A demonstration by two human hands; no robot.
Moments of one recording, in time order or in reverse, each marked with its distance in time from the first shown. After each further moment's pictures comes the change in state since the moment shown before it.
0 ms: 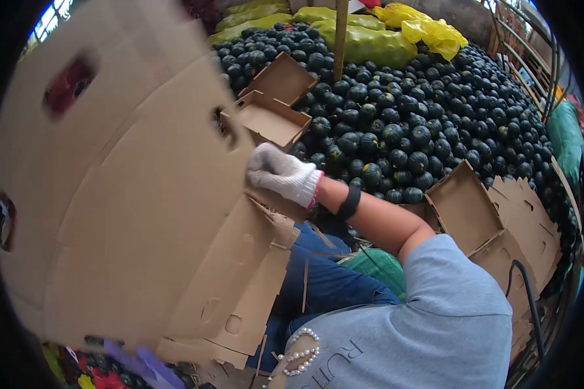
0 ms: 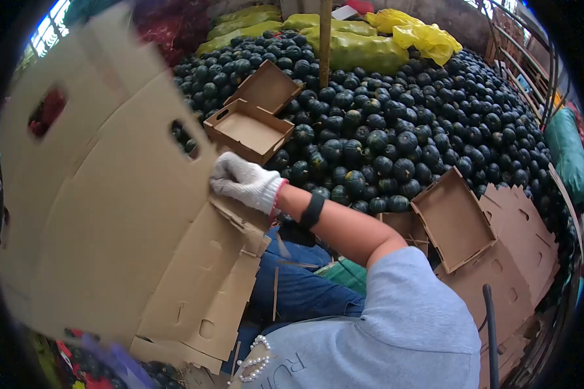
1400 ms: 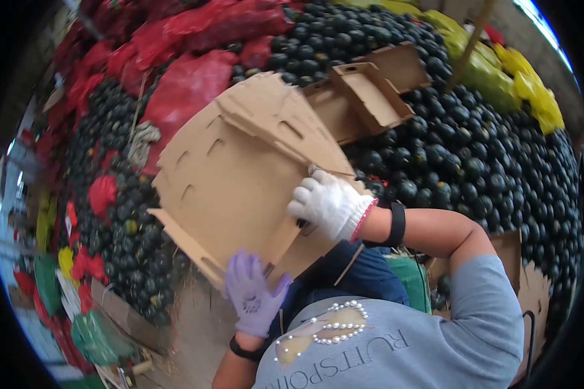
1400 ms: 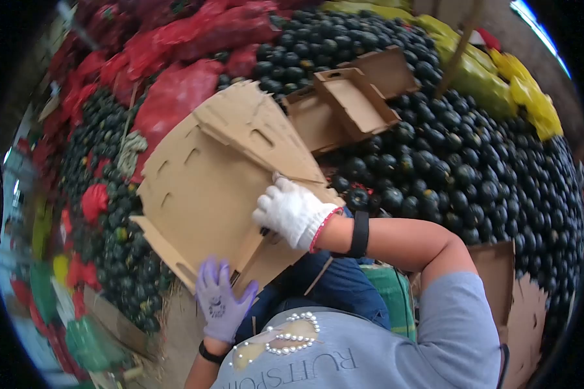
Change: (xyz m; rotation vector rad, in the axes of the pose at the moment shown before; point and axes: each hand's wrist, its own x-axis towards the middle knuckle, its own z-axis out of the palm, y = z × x) left_hand -0.101 -0.001 0.093 0.799 -0.485 0.218; right_hand -0.027 -0.036 0.109 -1.021 -0.655 -0.680
